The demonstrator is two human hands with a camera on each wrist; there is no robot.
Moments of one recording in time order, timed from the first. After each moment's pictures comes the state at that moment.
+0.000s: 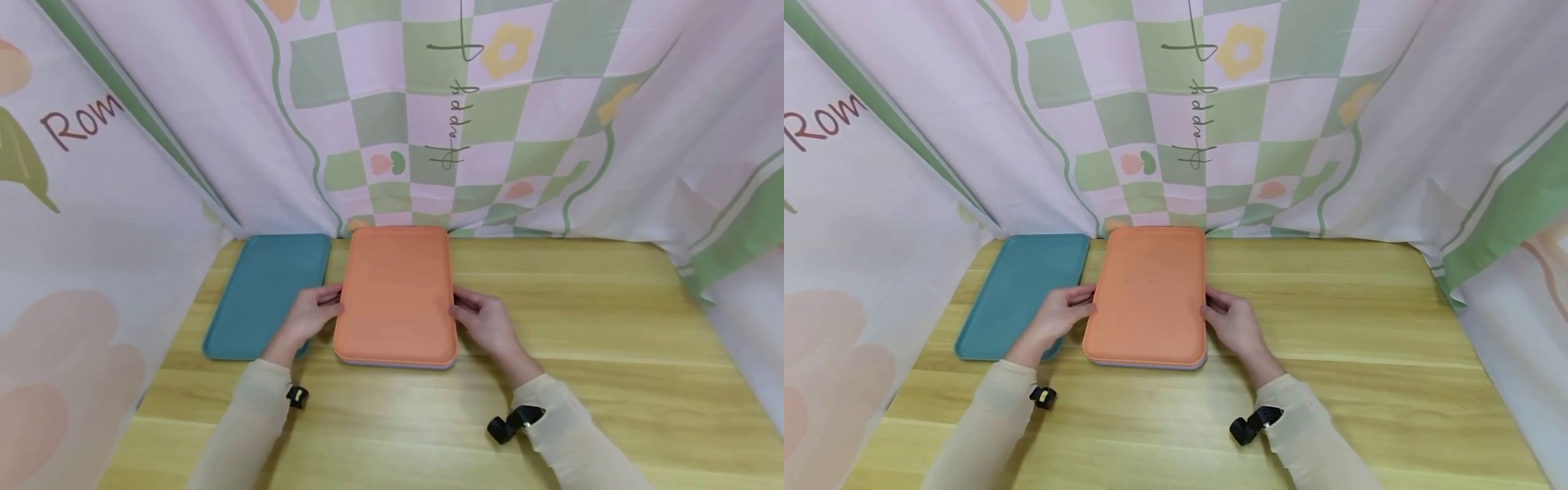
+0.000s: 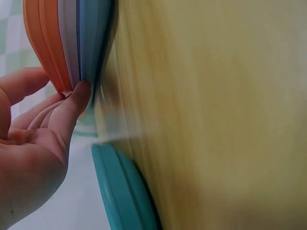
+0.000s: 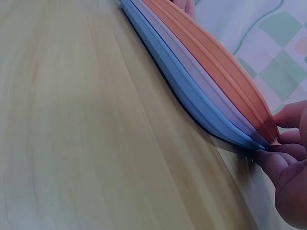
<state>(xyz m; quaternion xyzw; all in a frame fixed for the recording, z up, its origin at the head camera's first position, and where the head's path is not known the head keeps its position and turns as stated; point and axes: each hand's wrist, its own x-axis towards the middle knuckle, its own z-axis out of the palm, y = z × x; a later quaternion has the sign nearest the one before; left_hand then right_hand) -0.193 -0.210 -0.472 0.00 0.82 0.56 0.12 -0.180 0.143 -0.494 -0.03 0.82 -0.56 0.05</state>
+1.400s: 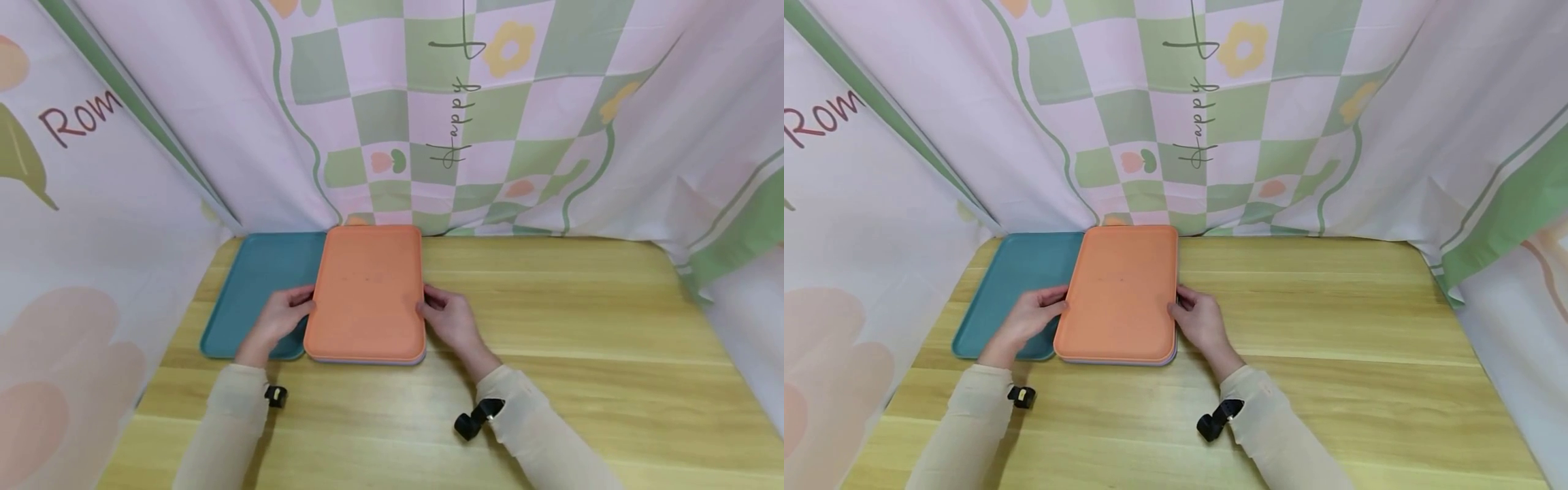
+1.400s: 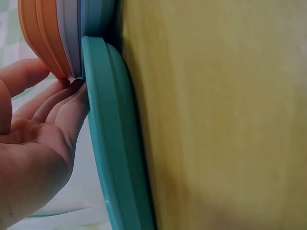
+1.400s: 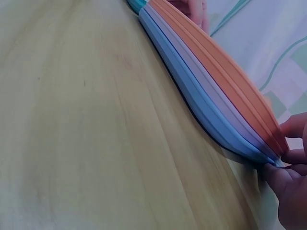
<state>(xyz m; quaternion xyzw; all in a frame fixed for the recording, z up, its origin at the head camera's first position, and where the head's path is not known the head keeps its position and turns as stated) -0.188 -0.259 -0.470 -0.03 0.84 0.52 0.13 -0.185 0.084 -0.496 -0.02 0.81 -0.59 0.04</state>
